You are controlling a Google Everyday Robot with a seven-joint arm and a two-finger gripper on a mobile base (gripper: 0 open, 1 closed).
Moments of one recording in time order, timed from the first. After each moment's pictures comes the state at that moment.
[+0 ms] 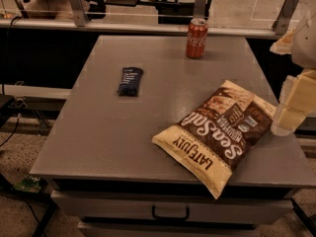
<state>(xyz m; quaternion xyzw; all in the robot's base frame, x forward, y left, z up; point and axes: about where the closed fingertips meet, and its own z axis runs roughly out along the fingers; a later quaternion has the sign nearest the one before) 0.438 -0.217 0.976 -0.60 0.78 -0.03 0.16</state>
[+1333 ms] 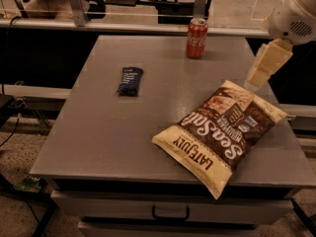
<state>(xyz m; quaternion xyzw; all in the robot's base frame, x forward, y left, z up) 0.552 -0.222 0.970 -0.56 0.80 -0.02 0.22</state>
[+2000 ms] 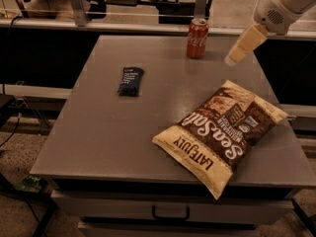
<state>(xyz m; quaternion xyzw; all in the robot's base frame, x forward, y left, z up) 0.656 -0.232 0.955 -0.47 0.84 0.01 0.28</state>
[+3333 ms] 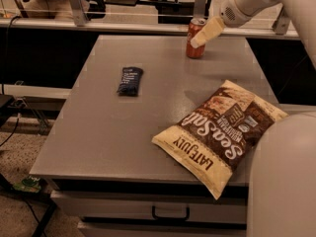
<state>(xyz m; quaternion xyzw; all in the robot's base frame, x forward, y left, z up) 0.776 -0.181 0.929 -0.36 0.87 0.05 0.35</state>
